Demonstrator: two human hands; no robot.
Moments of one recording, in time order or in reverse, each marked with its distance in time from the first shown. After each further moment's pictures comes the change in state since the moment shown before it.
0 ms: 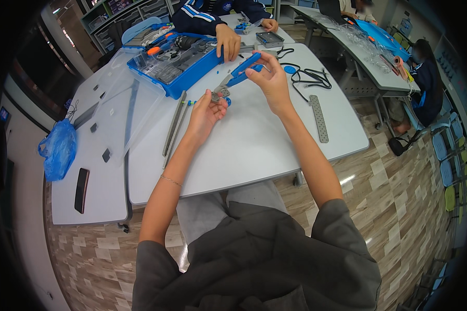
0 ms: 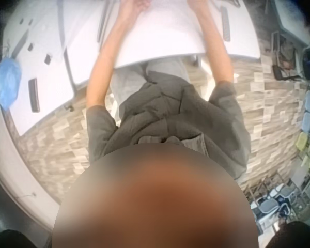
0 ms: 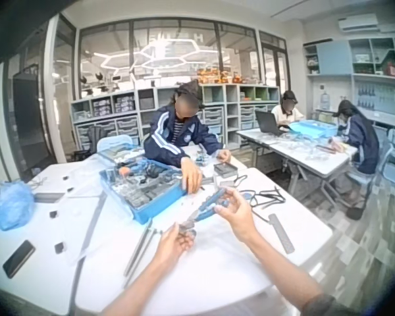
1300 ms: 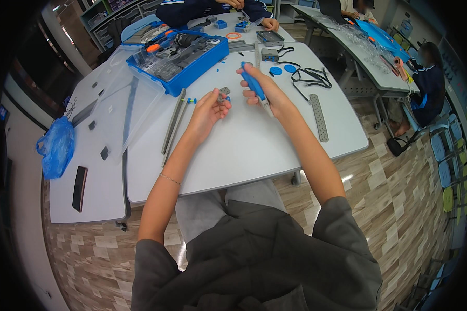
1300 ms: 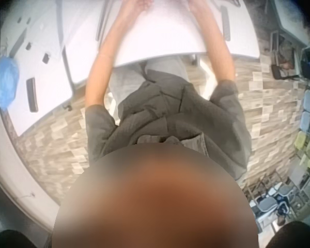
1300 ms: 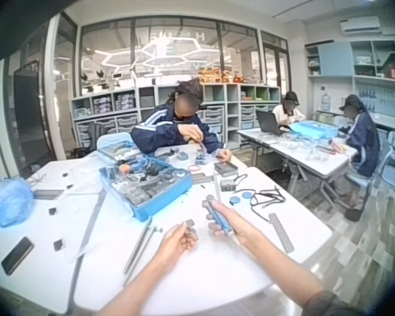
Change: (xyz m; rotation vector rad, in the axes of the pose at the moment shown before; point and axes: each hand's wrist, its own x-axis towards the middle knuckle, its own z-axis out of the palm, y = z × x) left_hand -0.001 0.000 0.001 0.099 -0.020 -0.067; right_hand 0.000 0.007 -0.007 0.250 -0.128 0.655
